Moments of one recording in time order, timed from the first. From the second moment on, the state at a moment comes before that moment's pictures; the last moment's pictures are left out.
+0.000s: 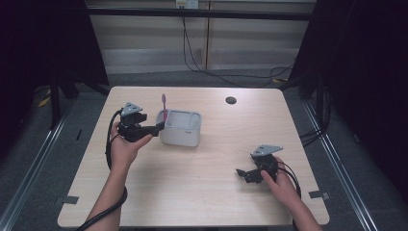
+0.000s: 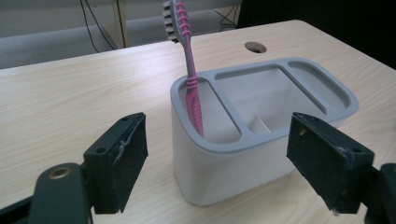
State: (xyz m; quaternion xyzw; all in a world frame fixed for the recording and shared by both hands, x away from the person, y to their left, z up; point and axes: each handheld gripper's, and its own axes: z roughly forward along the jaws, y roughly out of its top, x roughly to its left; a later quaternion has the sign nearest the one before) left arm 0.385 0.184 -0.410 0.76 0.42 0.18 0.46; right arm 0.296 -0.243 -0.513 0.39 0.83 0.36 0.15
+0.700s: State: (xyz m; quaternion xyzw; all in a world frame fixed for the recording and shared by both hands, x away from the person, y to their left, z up) left arm 0.371 0.198 -0.425 0.76 0.42 0.16 0.47; right arm 0.296 -0.243 -0.513 0.39 0.83 0.36 0.15
